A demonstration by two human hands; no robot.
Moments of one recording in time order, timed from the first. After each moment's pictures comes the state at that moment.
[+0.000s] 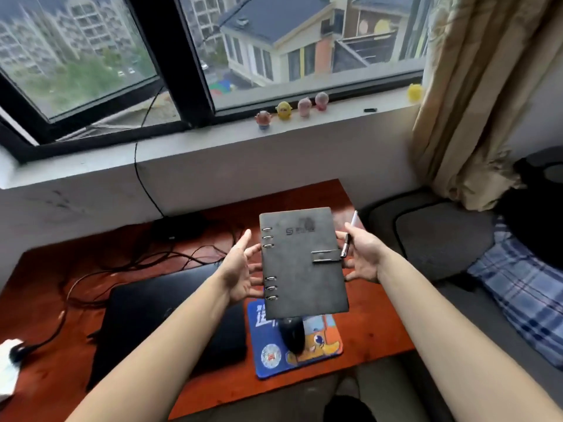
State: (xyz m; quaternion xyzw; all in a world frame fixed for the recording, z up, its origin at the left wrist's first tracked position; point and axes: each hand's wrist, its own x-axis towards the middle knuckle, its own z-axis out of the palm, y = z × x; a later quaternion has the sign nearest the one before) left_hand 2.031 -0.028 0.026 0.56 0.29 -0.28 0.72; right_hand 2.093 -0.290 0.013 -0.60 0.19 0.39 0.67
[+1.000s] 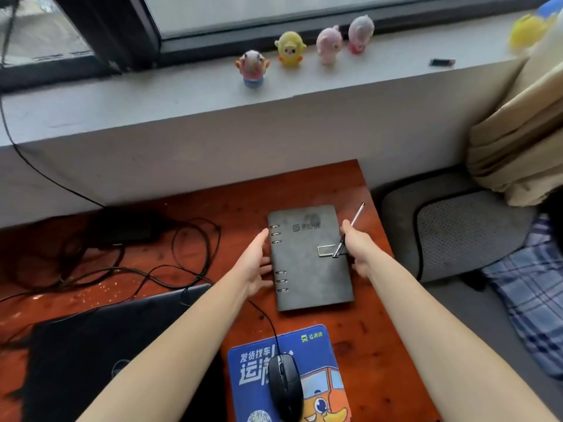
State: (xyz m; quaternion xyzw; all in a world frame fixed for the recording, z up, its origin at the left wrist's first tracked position) left_hand 2.220 -0.032 -0.117 0.51 0.43 -0.30 0.68; right_hand 2.278 -0.246 -0.133 -0.70 0.33 0.33 0.54
